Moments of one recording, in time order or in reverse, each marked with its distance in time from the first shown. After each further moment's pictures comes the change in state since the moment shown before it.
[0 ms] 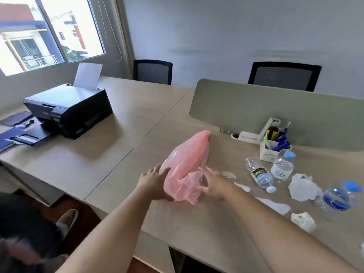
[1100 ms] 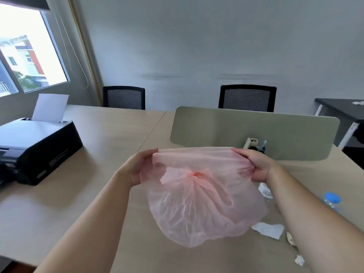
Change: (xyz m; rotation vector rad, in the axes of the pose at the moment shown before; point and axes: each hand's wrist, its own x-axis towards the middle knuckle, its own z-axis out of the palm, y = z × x) left_hand 0.071 -0.016 -0.146 -1.764 -0.383 0.086; right_hand -0.025 0.038 -0.161 1.573 0.107 0.194
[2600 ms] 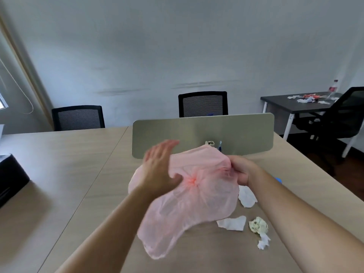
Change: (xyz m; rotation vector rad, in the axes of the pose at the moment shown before) left_hand 0.017 -0.036 0.147 1.493 0.188 1.022; right_hand -0.056 0.001 -0.049 0.196 0.257 -0.083
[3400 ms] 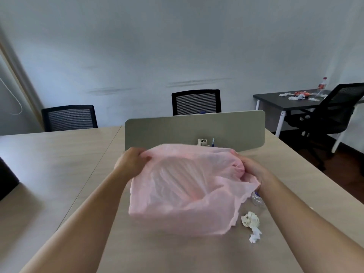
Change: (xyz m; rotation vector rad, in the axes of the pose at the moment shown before) left_hand 0.029 -0.048 -0.008 -0.094 -0.252 -0.459; right_hand -0.033 0.009 -0.038 0.130 0.001 -0.060
